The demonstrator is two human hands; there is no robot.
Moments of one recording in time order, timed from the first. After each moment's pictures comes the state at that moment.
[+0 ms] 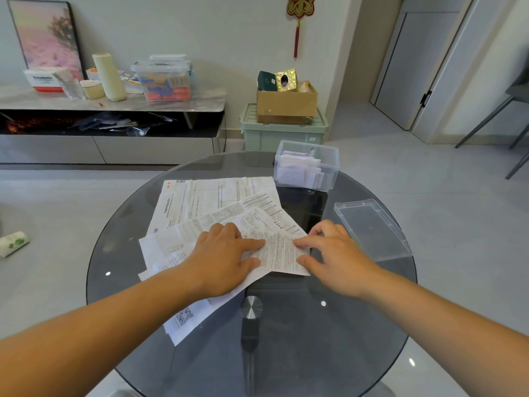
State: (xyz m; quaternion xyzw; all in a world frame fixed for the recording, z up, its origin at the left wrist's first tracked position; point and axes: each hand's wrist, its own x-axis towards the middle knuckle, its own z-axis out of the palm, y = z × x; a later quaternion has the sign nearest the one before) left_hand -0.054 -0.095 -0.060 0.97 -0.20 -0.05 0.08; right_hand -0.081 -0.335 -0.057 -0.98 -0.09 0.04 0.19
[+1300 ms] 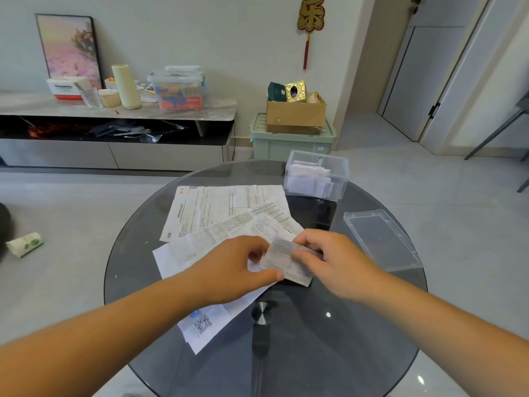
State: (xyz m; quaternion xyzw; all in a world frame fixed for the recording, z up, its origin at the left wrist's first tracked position) left_hand -0.074 -0.089 -0.035 0.92 -0.21 -0.08 0.33; right_hand -0.088 -0.309 -0.027 -0.92 -0.14 0.03 0.35
